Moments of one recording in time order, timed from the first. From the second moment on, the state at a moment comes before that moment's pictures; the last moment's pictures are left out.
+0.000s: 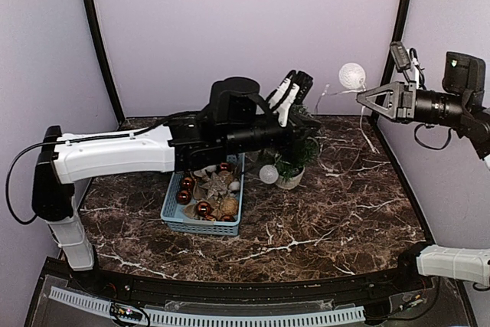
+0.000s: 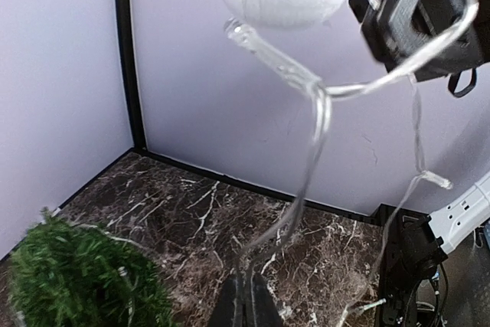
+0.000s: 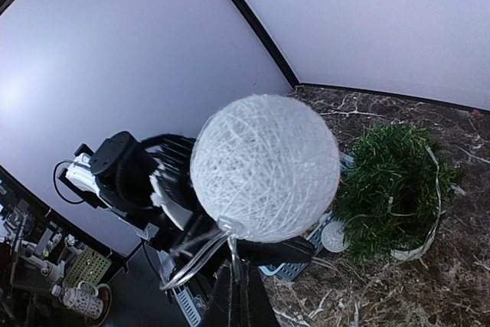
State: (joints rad) left arm -1.14 1.87 1.67 0.06 0.04 -0.04; right arm 0.35 0.91 1.33 -0.66 -0.74 0.44
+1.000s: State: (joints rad) left arm -0.81 1.54 1.29 -0.06 0.05 -0.17; right arm 0.70 1.16 1.33 -0.58 -0.18 0.51
